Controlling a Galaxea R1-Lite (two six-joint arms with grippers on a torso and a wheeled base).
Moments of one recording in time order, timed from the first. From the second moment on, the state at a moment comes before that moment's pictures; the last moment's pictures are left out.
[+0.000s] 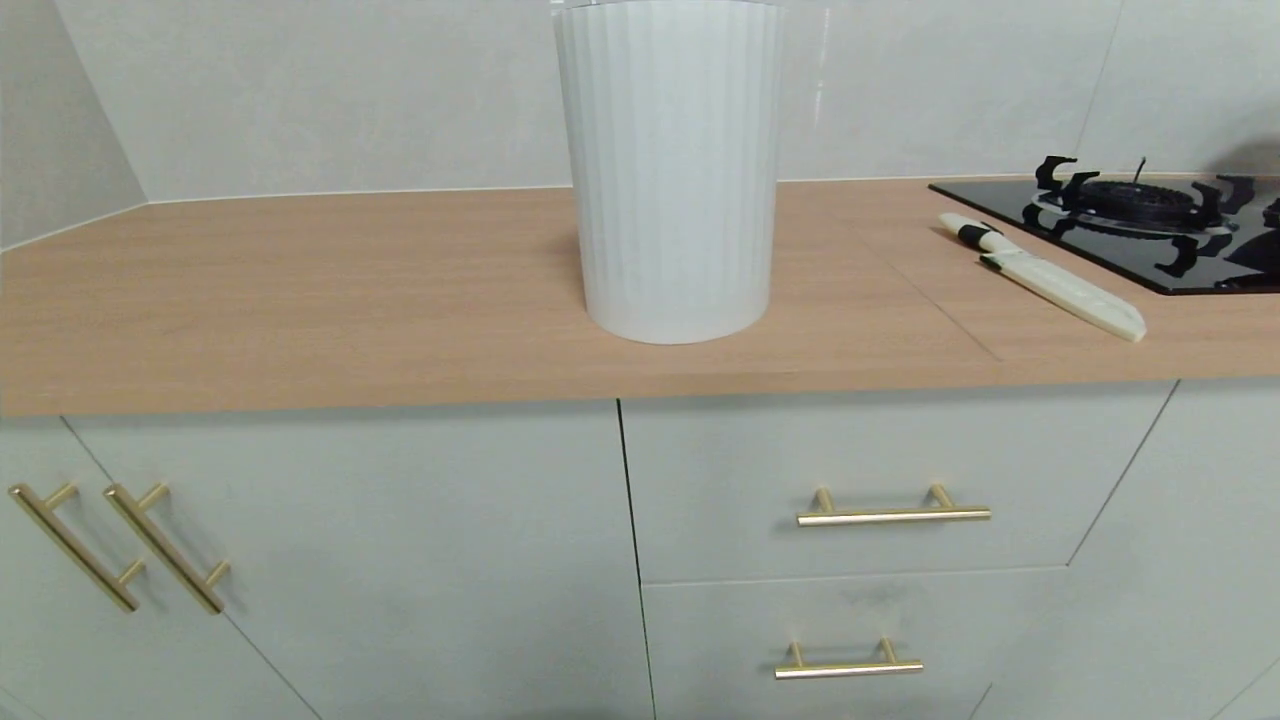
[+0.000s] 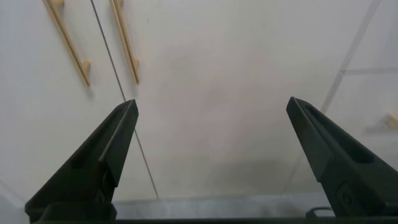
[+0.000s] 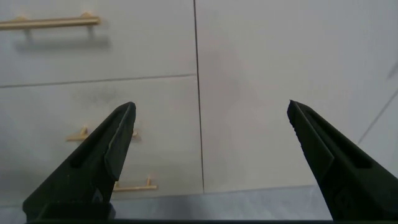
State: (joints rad) left arm 0.00 0.00 0.00 -0.01 -0.02 0.01; right arm 0.00 0.00 0.00 0.00 -0.03 0.02
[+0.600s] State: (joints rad) left arm 0.00 0.00 0.00 -0.01 -0.02 0.01; right arm 0.00 0.00 0.00 0.00 -0.03 0.02
